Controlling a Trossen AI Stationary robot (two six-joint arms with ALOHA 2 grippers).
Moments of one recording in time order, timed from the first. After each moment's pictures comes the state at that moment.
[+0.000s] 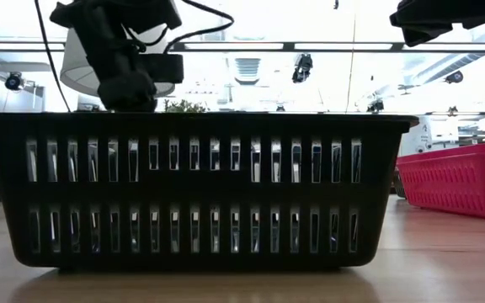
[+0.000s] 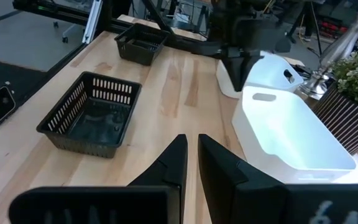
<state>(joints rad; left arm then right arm) -0.10 1.44 0.90 -0.59 -0.33 -0.35 0.58 0.93 0.51 0.04 0.47 -0.03</state>
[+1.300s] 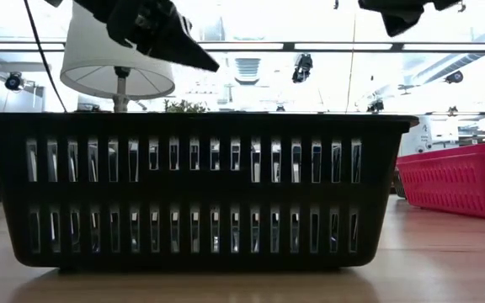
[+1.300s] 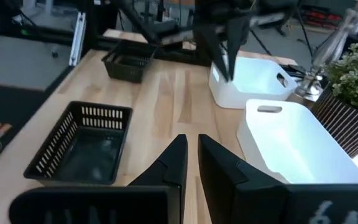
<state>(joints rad) -0.25 1.34 0.85 -0.01 -0.41 0.20 0.51 1.07 0.65 0.06 0.46 0.03</state>
